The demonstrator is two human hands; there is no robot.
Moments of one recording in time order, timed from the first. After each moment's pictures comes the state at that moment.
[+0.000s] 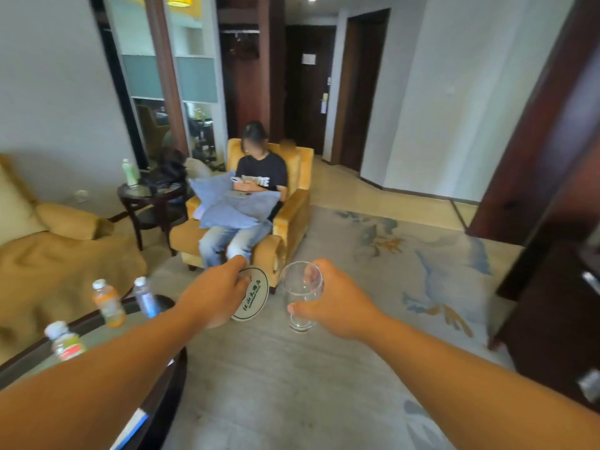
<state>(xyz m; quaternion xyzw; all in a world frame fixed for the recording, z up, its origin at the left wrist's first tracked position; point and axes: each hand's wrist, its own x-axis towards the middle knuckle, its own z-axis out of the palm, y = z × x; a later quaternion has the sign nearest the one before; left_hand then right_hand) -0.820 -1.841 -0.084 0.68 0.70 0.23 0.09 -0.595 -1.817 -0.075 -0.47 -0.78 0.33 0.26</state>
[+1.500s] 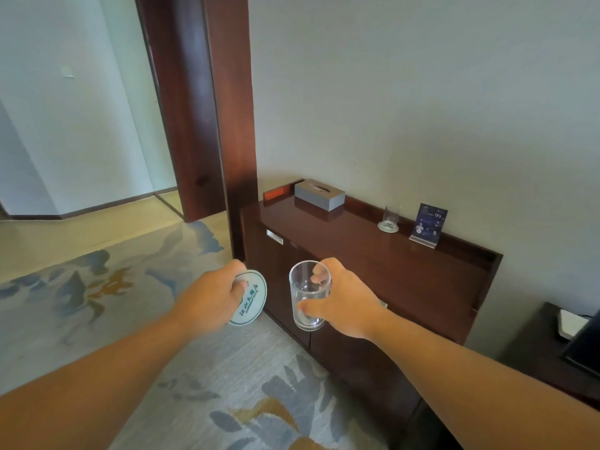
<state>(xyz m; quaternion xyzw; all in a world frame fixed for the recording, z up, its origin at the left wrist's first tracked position) -0.240 -1.547 -0.090 0.94 0.25 0.13 0.19 -0.098 -1.748 -0.076 -0.82 -0.42 0.12 0.36</state>
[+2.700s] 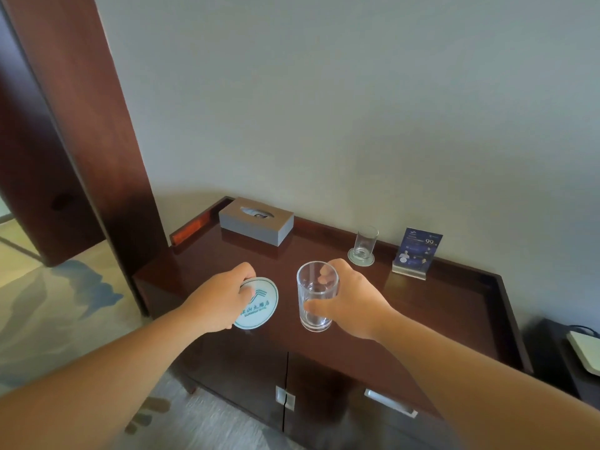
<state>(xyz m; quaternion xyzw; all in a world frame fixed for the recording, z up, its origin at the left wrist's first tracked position) 0.165 -1.323 -0.126 0.97 0.05 0.00 0.24 0.216 -1.565 -0.102 -0.90 -0.20 0.10 0.38</state>
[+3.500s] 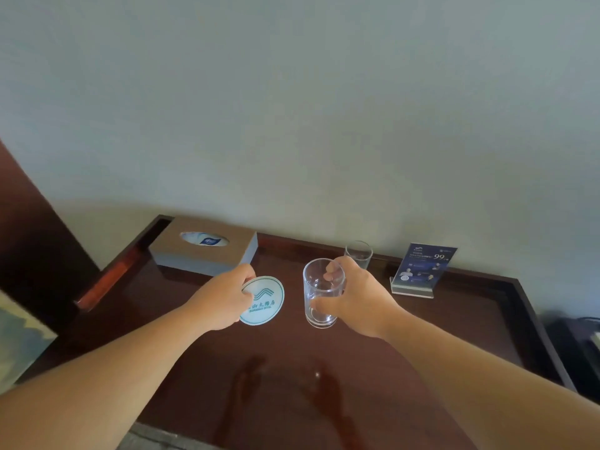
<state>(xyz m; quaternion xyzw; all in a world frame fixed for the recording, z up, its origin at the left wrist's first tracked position) 0.419 -1.305 -0.162 0.96 -0.01 -0.11 0.24 0.422 -1.559 -0.144 -0.91 -0.10 0.10 0.39</state>
